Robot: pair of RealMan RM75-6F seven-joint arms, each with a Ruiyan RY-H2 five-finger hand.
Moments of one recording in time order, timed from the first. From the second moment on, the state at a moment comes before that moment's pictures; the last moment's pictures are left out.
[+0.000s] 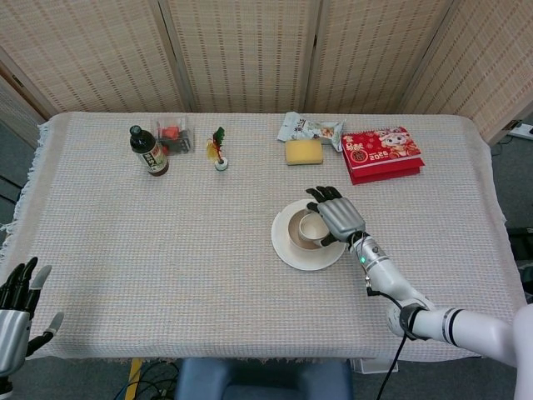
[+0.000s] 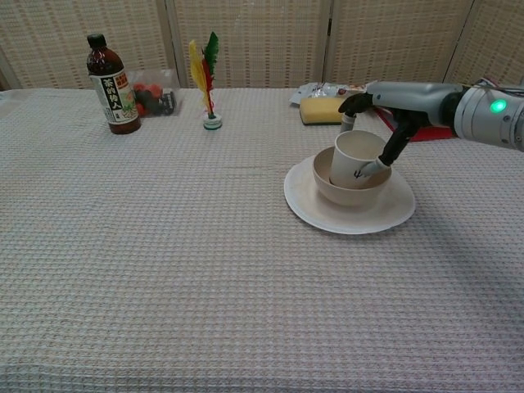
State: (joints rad) left arm 0.03 -1.15 -0.01 -1.62 1.71 1.72 0.22; right arm 0.86 -1.43 0.18 -1.43 -0.97 0.79 -0.22
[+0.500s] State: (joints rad) left arm 0.04 -1.15 -0.01 -1.62 1.71 1.72 0.22; right arm 0.86 -1.35 0.18 -1.50 -0.91 0.75 -0.23
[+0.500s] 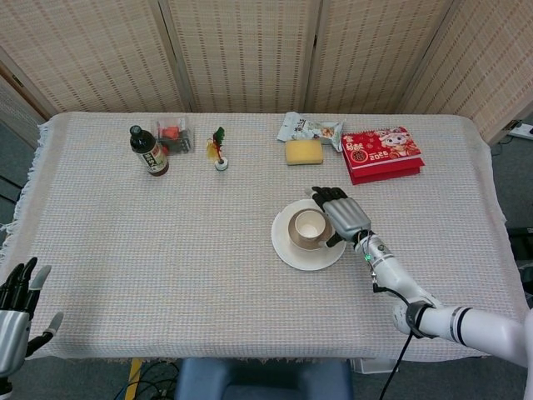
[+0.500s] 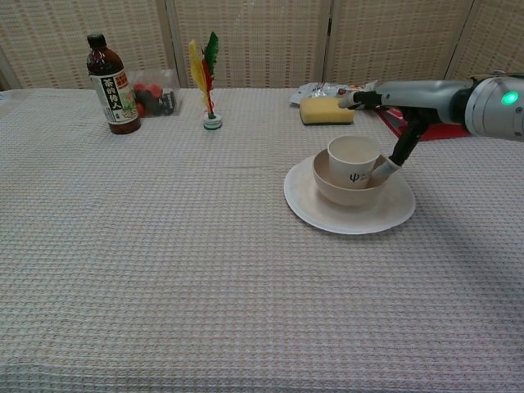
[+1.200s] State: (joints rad) left arm 0.01 -1.16 0.00 -1.62 1.73 1.67 0.23; right arm 0.39 -1.03 -0.01 -1.69 -1.59 1.29 0.10
